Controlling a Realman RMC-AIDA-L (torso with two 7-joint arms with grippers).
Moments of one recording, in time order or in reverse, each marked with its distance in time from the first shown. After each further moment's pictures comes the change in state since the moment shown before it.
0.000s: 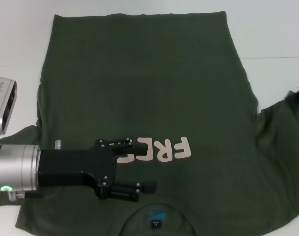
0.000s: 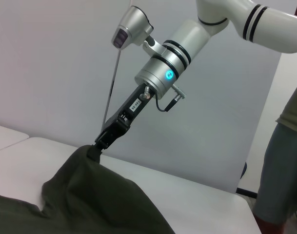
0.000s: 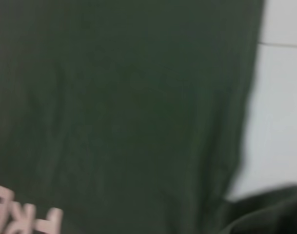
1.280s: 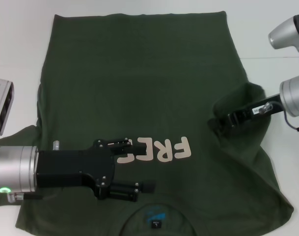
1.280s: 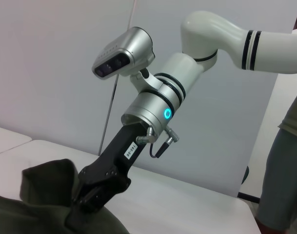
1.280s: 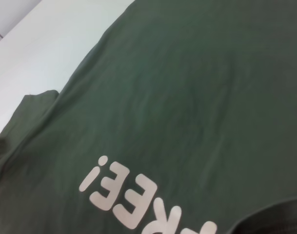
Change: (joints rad) left arm 0.010 0.000 -0.002 -0.002 -0.013 0.002 0.001; right arm 0.060 0.132 -0.021 0.227 0.175 0.105 -0.293
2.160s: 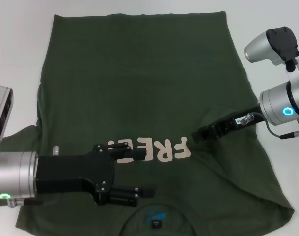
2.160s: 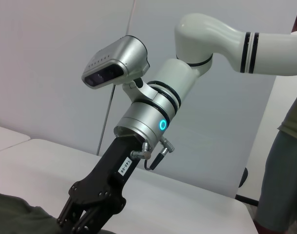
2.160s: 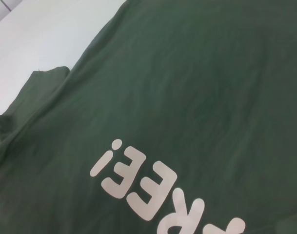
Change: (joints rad) left arm 0.015 -0.003 0.000 -0.013 0.000 0.002 0.016; right arm 0.017 0.028 -0.081 0.049 0.005 0.065 -0.007
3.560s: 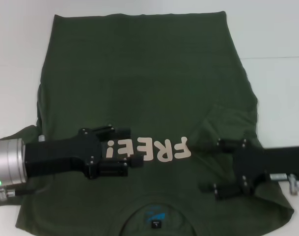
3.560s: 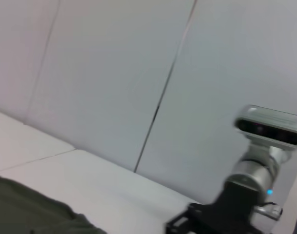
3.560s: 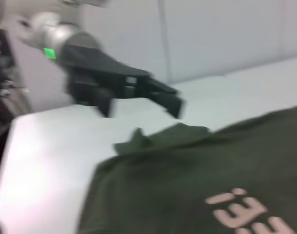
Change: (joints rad) left arm -0.001 0.007 -0.095 0.008 -0.015 -0.031 -0.115; right arm -0.340 -0.001 0.004 -0.010 0.459 -0.270 -0.922
